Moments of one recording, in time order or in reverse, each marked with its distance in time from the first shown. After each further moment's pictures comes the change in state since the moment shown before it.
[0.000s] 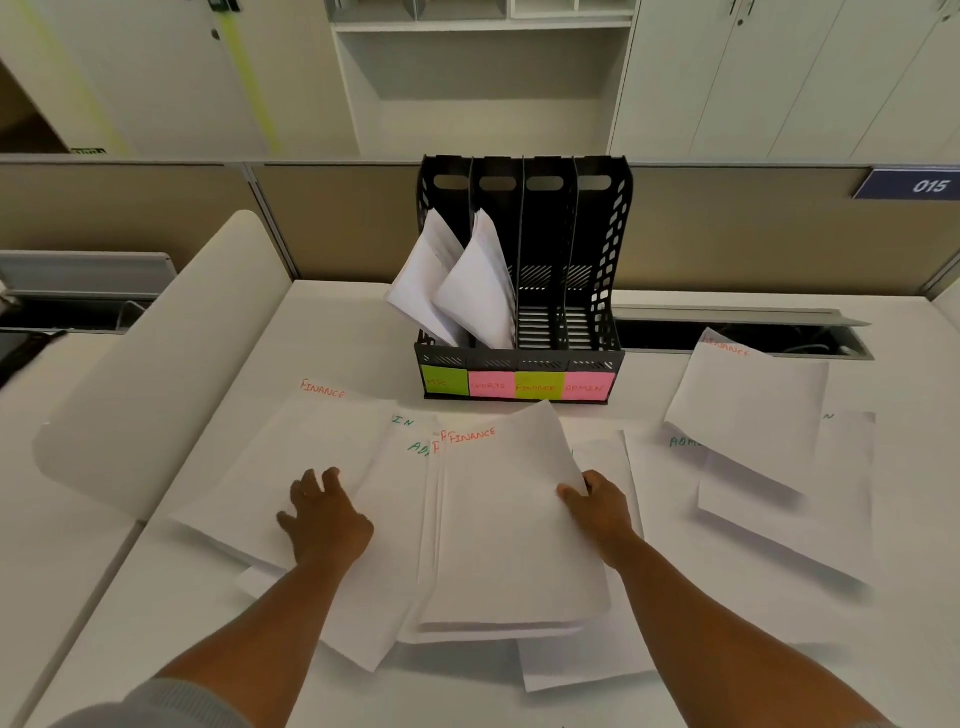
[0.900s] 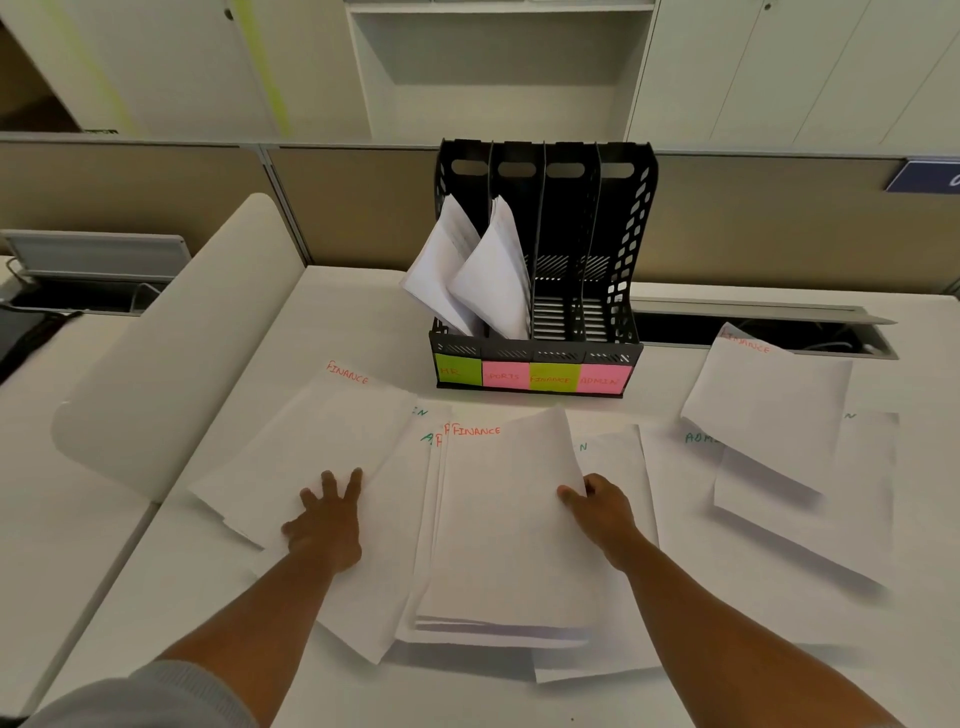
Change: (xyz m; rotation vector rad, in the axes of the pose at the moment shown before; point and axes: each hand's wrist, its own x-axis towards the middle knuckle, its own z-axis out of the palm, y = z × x) left_hand 0.005 -0.027 0.008 0.354 -0.279 0.144; right_hand 0.001 0.007 0.015 -0.042 -0.068 0.026
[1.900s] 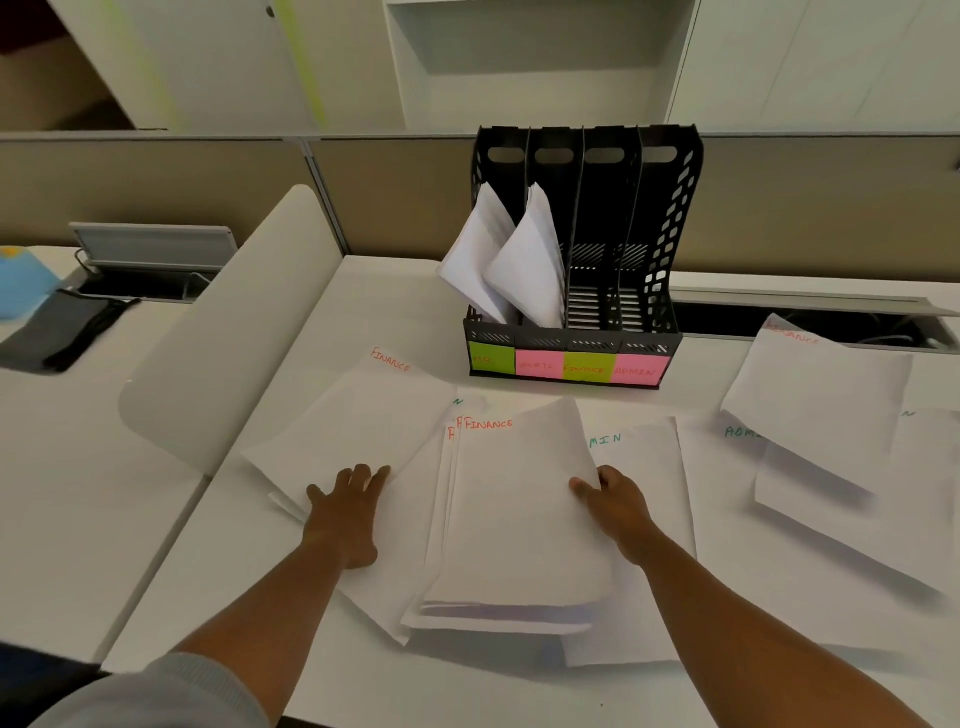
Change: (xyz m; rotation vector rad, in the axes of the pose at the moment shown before) left_hand -0.011 -0.033 0.008 0.247 0.091 0.154; right_hand -0.011 -0.009 0.018 0.085 -0.063 -0.028
